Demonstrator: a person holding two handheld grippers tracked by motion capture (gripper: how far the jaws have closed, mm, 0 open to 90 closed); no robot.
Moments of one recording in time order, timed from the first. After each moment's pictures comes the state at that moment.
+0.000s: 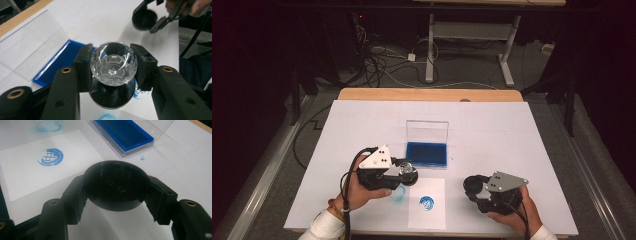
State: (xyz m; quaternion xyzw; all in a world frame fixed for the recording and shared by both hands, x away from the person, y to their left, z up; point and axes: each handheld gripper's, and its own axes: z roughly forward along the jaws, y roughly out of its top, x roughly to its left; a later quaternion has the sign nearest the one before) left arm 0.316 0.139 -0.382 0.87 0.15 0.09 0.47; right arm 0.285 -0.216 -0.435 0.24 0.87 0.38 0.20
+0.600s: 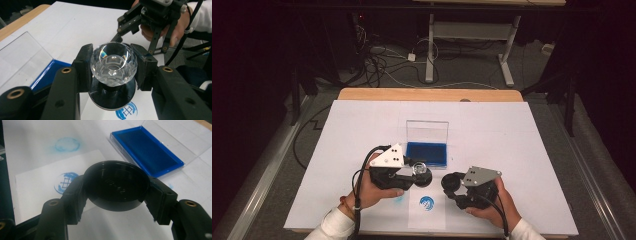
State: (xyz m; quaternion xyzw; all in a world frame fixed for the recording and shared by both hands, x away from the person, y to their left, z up) left arm 0.319 0.112 -0.373 0.86 0.12 0.06 0.50; right arm 0.300 -0.164 -0.433 0.21 0.88 0.40 0.17
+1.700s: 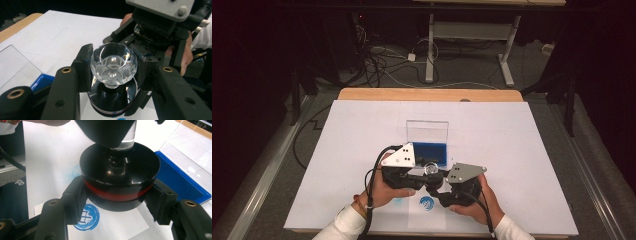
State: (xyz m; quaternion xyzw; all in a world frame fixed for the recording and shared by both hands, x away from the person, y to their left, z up) left arm 0.322 0.089 -0.380 0.85 0.10 0.06 0.52; right arm 0.303 -0.127 -0.425 0.19 0.87 0.44 0.14
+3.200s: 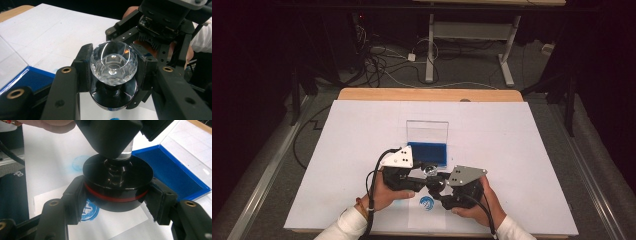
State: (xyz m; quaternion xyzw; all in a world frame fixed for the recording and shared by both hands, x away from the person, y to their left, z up) left arm 0.327 0.092 -0.404 0.83 0.13 0.01 0.54; right arm 0.299 -0.131 -0.428 0.18 0.88 0.42 0.14
